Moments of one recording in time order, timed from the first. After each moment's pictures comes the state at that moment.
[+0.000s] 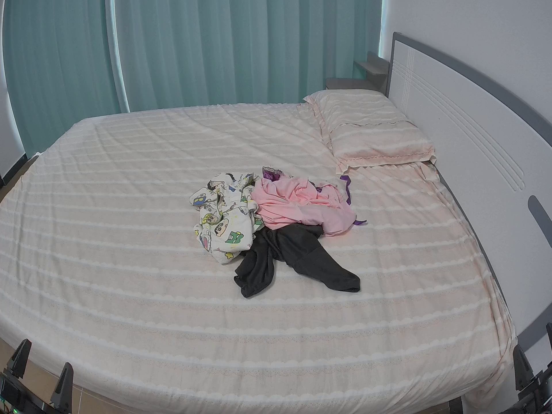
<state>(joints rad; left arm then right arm) 0.00 0.02 -0.02 0.00 -0.02 -0.01 0.00 0.02 -0.02 0.00 -0.01 0.00</state>
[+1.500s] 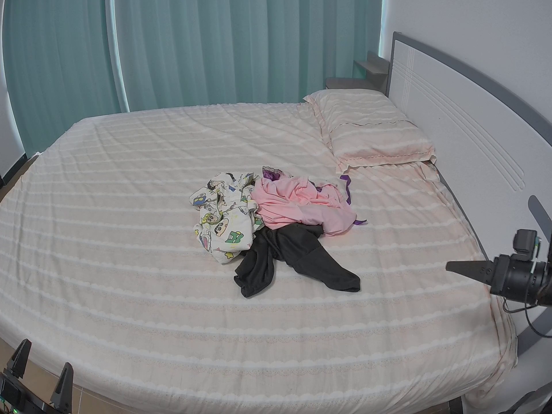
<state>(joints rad) 0.00 0.02 -0.02 0.00 -0.02 0.00 0.09 1.28 -0.38 -0.44 0.45 0.42</state>
